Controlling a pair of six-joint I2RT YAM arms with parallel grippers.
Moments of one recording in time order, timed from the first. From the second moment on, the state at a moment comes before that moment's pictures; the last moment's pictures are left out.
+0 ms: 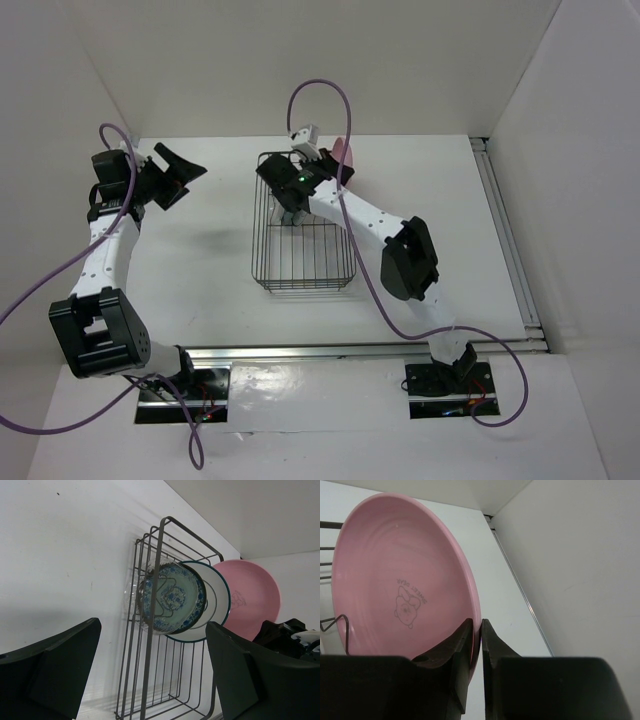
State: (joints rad) left arm 0.29 1.40 1.15 -0.23 0.57 -0.69; right arm 0.82 2.25 2.16 -0.91 1.44 0.33
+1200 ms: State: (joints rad) left arm 0.29 1.40 1.15 -0.22 0.60 -0.69; right arm 0.83 2.25 2.13 -0.99 1.31 0.44
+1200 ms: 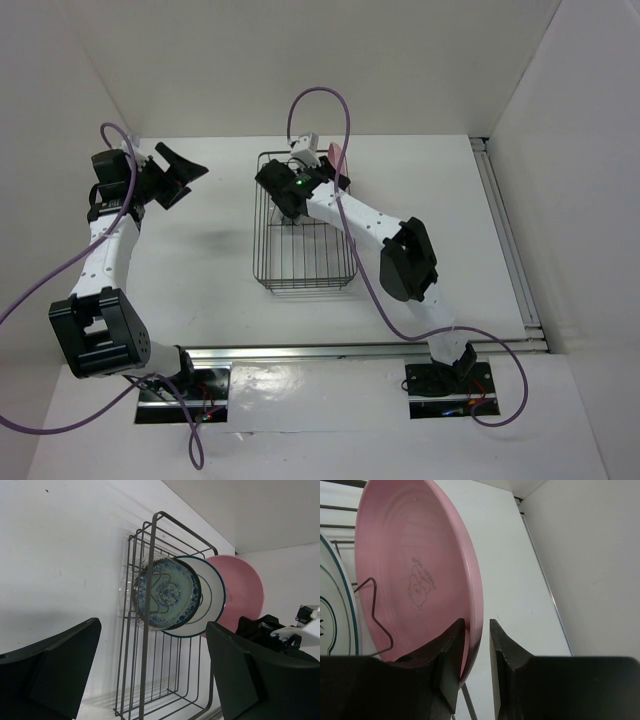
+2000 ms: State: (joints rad) left arm 0.29 1.40 1.15 -0.21 0.62 -0.69; right arm 0.83 2.22 2.08 -0.97 1.18 0.45
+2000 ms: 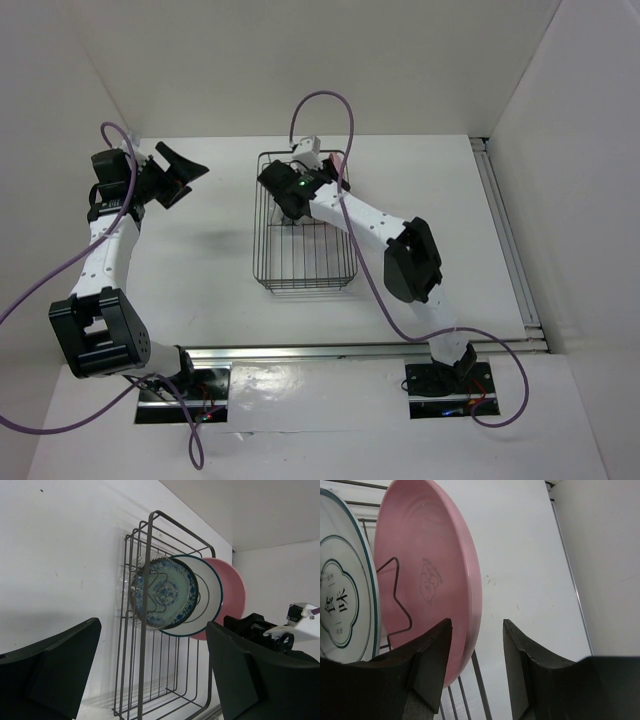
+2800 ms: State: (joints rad) left arm 0.29 1.40 1.15 -0.22 0.61 -0.68; right arm 0.82 1.80 1.93 -0.63 0.69 0.27
